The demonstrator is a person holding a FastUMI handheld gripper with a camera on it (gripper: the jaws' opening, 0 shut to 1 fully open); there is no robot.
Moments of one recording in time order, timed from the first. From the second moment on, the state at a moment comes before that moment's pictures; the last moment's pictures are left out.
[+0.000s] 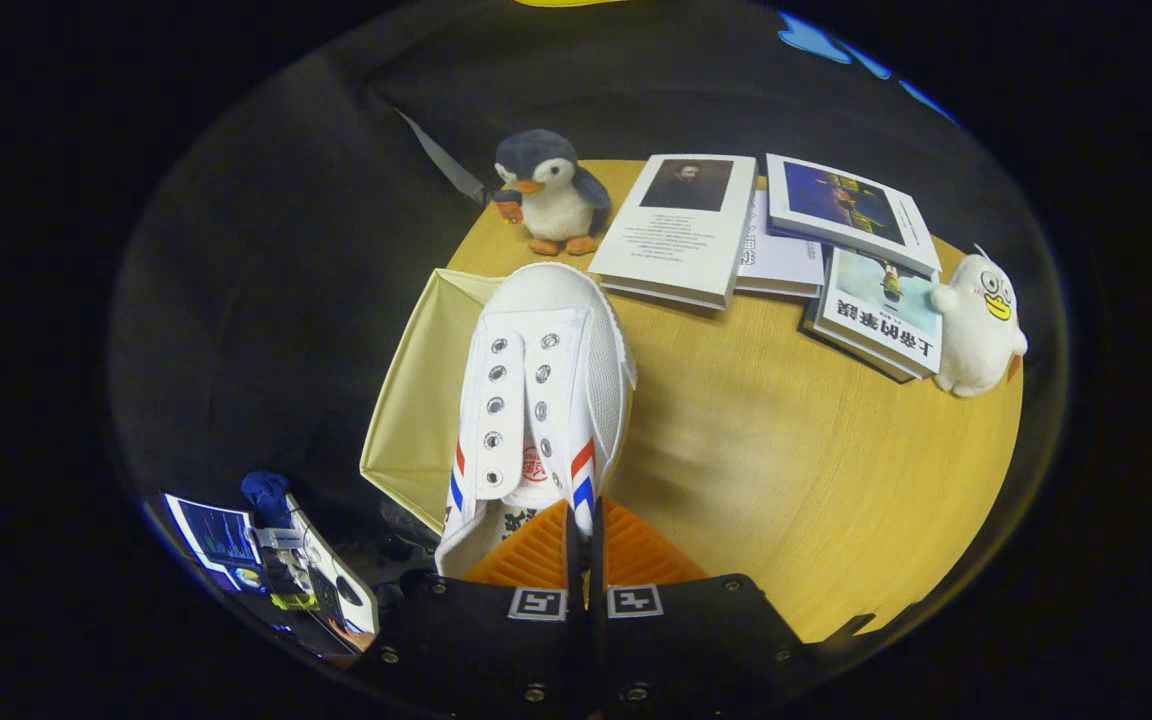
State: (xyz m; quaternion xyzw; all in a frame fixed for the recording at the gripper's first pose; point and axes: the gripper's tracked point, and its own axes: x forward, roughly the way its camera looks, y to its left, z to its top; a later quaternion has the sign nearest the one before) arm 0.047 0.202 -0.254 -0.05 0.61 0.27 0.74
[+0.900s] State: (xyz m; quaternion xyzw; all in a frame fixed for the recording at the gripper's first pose) arm 0.046 0.306 -0.296 -0.12 0.63 0.30 0.71
